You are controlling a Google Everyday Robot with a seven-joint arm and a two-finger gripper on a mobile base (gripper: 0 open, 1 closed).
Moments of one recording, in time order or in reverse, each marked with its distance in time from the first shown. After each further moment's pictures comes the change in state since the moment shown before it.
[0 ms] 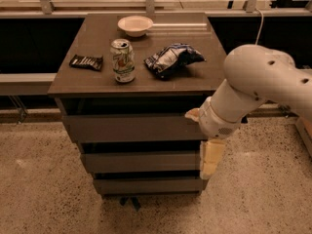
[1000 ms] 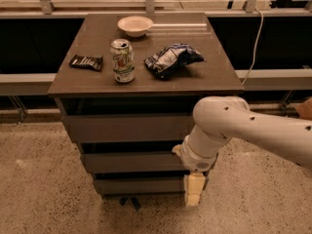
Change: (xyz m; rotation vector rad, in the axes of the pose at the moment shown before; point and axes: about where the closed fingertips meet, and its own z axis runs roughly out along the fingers) arm 0.004 0.037 0.122 -0.138 0.032 -0.010
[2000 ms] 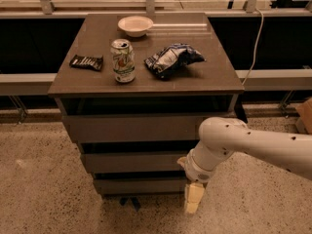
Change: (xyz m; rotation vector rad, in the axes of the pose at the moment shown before) arm 0.038 -0.007 0.073 -0.026 -0.060 0.127
